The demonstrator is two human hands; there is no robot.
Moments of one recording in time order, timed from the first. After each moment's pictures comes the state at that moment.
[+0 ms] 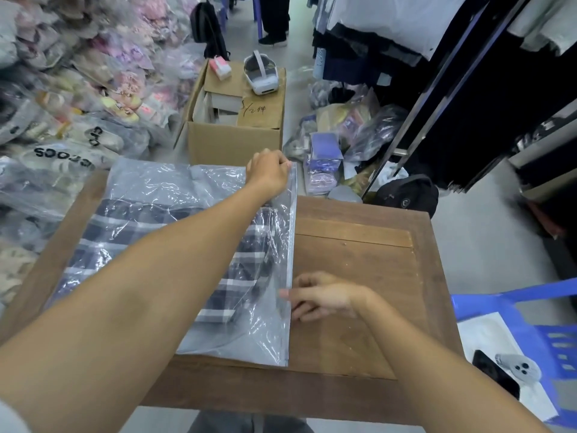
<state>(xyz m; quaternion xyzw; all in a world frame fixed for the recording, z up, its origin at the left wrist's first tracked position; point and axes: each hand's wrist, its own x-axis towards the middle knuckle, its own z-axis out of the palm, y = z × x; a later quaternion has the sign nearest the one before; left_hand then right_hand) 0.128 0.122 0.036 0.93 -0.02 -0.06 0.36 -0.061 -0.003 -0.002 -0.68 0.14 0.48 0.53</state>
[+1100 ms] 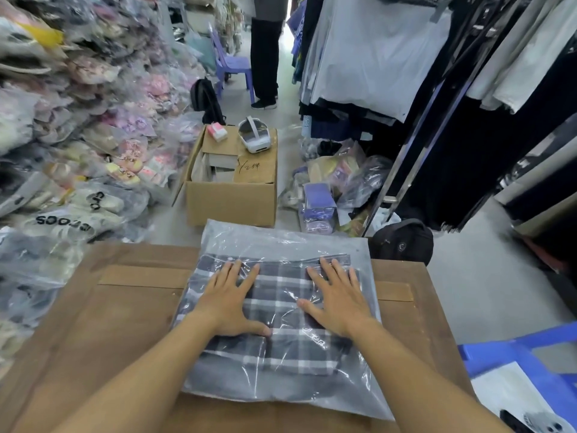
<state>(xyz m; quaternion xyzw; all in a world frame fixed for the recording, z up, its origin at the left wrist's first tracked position) 0.057 0.219 -0.020 0.95 -0.21 -0.23 0.04 0.006 -0.039 -0.025 -0.99 -0.01 0.14 0.07</state>
